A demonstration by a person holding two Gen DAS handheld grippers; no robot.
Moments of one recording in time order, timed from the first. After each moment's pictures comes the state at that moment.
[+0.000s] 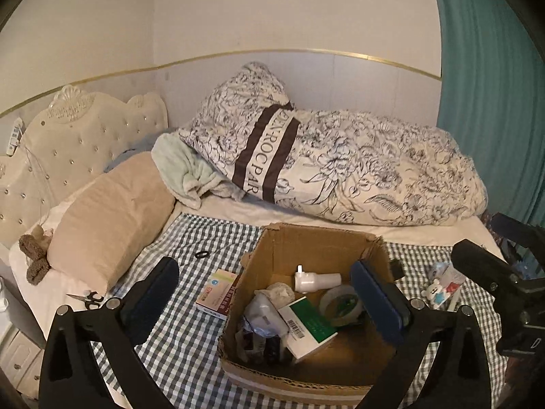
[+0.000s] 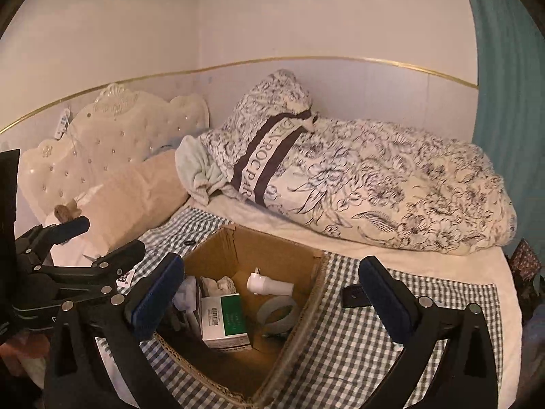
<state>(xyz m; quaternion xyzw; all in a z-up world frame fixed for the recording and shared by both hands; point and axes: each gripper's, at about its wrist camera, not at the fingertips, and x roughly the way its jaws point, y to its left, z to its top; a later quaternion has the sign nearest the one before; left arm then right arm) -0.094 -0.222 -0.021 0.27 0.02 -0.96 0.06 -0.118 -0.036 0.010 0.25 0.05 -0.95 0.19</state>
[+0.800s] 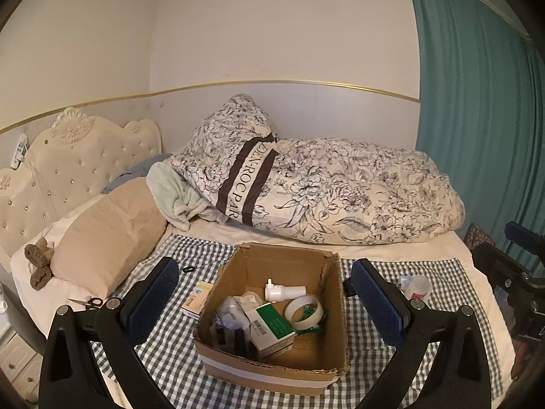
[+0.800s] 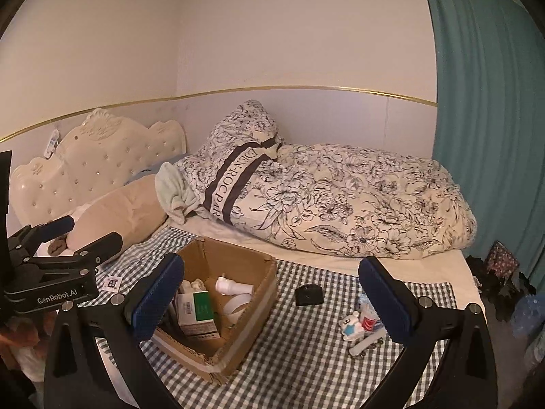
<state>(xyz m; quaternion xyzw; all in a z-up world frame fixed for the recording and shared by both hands) -0.031 -0.165 0.019 0.22 0.02 -0.97 0.05 -0.045 0.047 0.050 0.20 0.04 -0.97 0.14</state>
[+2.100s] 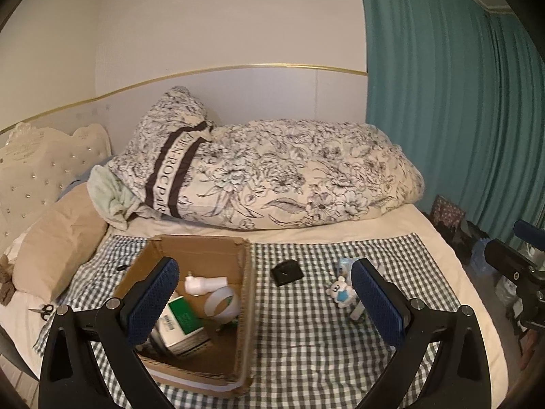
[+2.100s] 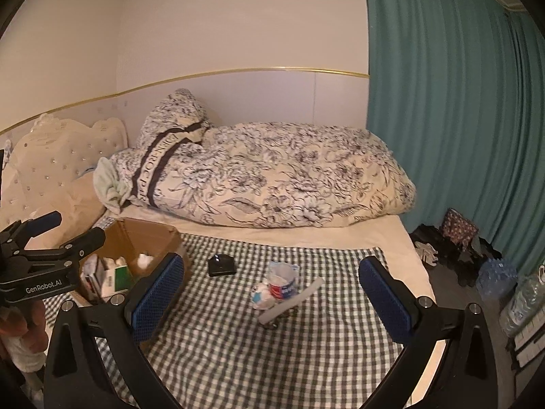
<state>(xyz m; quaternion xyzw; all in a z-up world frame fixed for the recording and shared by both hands) -0.064 -0.028 -0.012 0.25 -0.01 -0.97 -0.04 -0.044 0.195 0.023 0.24 0.02 -0.97 0.03</state>
